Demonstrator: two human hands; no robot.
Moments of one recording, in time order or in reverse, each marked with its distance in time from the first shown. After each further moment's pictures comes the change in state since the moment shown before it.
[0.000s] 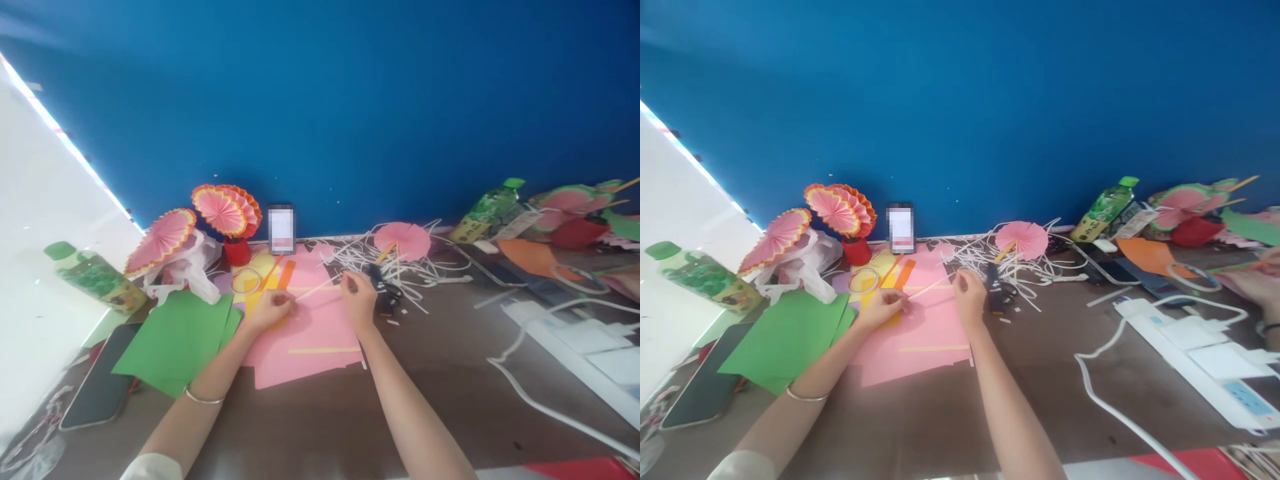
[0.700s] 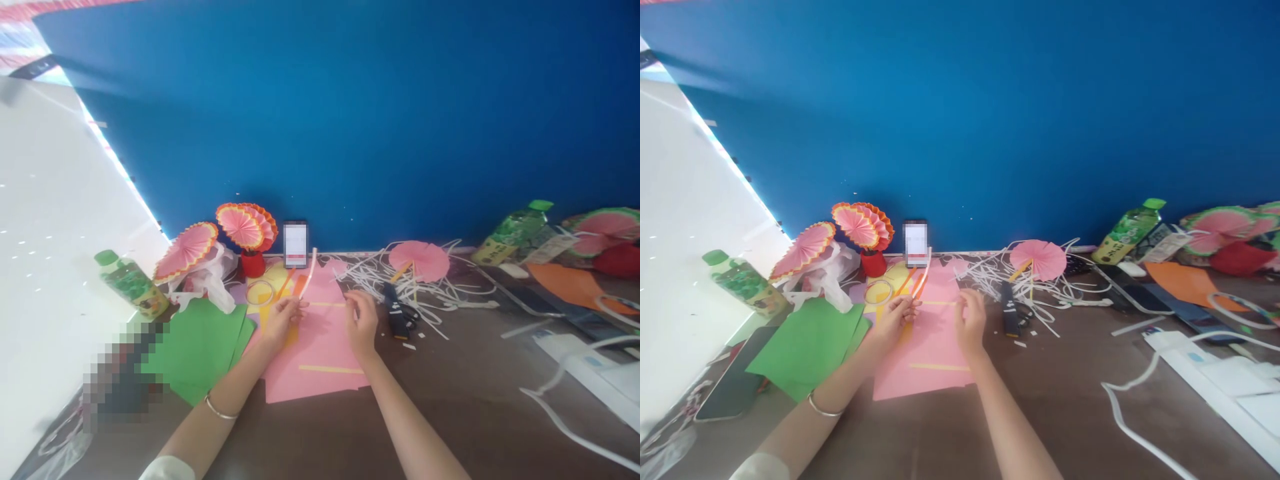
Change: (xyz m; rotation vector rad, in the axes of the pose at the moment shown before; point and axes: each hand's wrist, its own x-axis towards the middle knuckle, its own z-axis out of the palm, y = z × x) left_hand -0.001 0.014 0.019 -0.582 0.318 -0.117; right_hand -0.008 -0.036 0.000 0.159 -0.034 -0.024
